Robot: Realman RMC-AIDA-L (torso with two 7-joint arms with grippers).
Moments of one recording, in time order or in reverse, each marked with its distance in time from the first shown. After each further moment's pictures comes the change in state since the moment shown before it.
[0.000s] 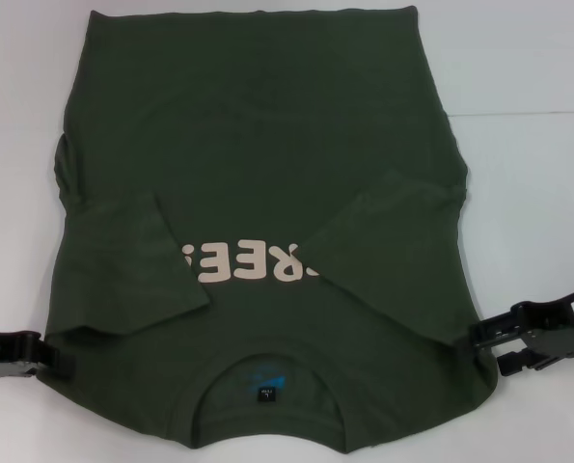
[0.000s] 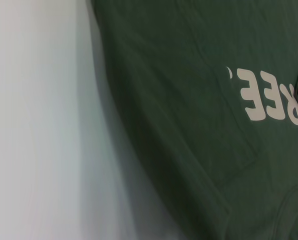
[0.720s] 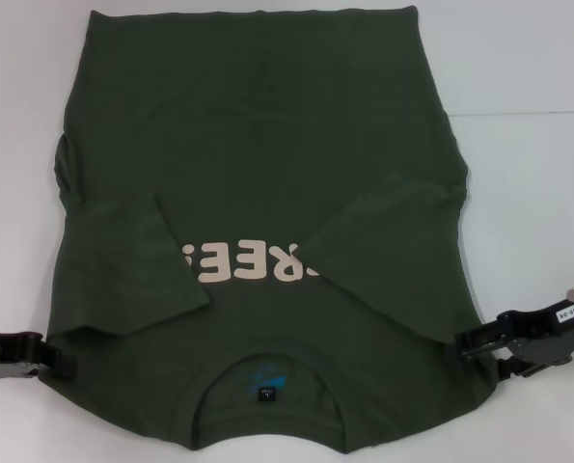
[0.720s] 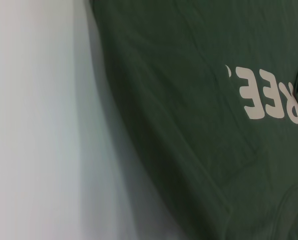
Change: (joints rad) left arm 0.000 -0.003 0.002 0.000 0.000 0.000 0.001; right arm -0.005 0.028 -0.015 0.002 -0.001 0.035 0.000
